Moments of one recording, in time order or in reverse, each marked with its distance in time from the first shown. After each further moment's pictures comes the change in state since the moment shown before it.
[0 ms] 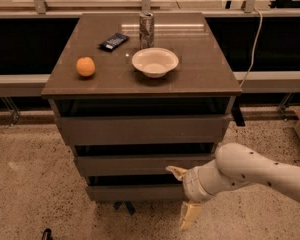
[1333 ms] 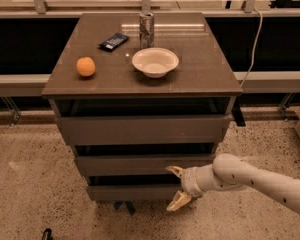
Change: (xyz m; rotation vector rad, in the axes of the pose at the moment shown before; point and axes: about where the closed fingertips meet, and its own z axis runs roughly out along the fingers) arm 0.081 -0.067 0.090 0.137 -0.143 0.092
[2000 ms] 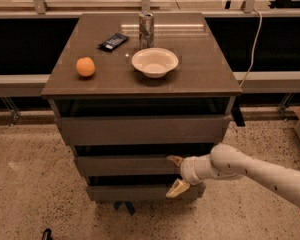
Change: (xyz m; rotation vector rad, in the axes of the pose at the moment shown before) arm 0.009 -0.048 0.008 0.046 0.018 0.013
